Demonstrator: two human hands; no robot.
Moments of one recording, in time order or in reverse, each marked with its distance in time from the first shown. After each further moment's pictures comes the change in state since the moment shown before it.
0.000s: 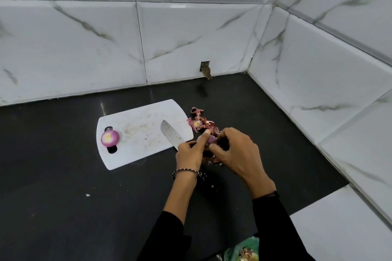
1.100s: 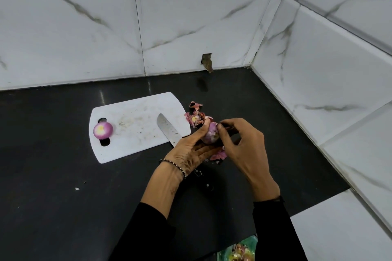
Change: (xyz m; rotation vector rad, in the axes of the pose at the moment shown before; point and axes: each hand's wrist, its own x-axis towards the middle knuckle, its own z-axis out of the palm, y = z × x) left_hand -0.003 0.024 -0.001 -0.449 -0.357 -0.255; right_hand 0.003 0.018 -0.003 0.230 0.279 -0.156
